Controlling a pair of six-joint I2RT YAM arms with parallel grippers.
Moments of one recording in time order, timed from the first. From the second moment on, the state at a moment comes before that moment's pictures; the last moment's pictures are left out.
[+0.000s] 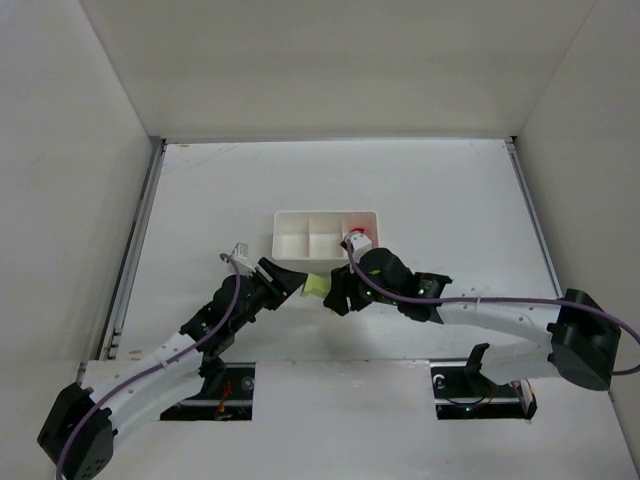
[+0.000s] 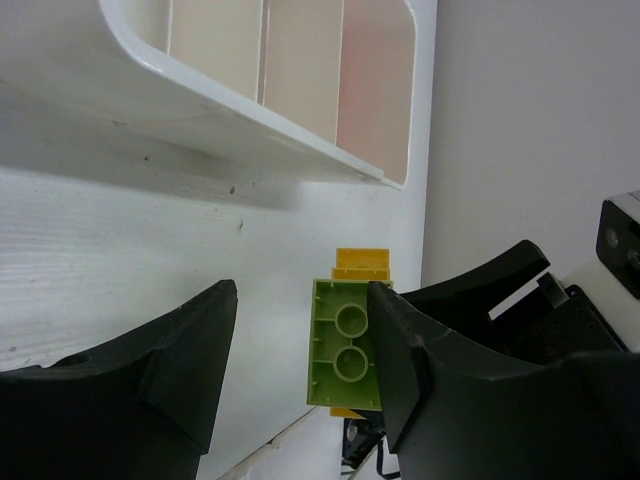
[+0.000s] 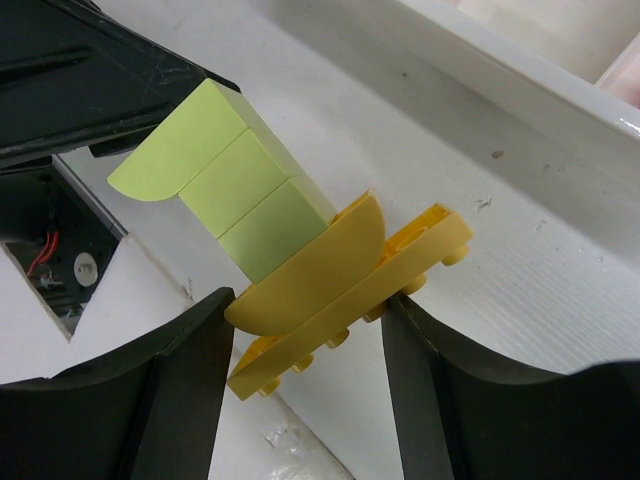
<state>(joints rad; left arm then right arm) -0.70 0.67 0.18 0.16 -0.07 -1.24 1.02 1.28 0.73 -0.07 0.00 0.53</state>
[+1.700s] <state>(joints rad) -0.73 0.65 0.22 0.20 -0.03 -1.23 0.98 1.29 0.77 -0.06 -0.10 0.54</state>
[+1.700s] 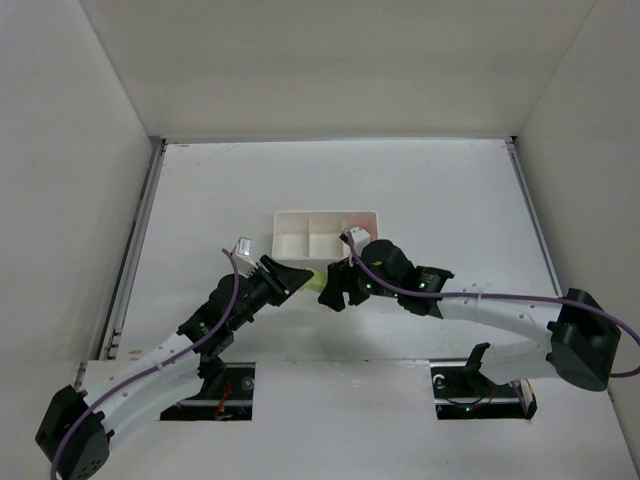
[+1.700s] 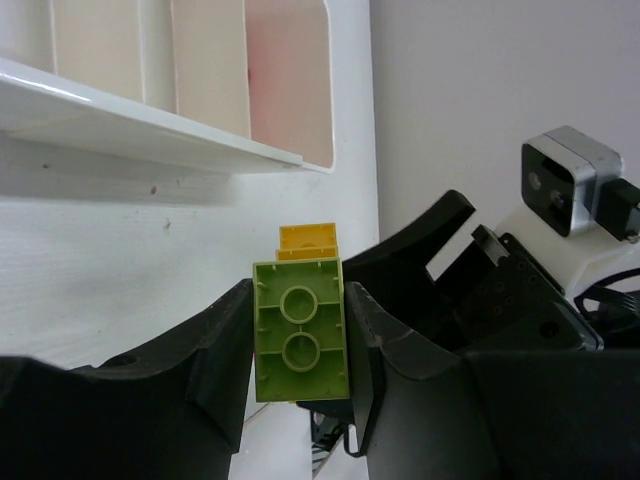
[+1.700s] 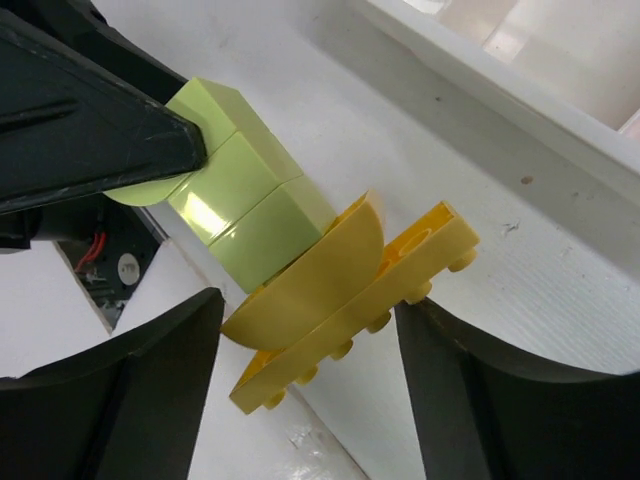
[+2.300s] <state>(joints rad) -0.69 0.58 0.24 0.31 -0.05 -1.35 0.91 1.07 0.65 0.23 -0.18 0.74</state>
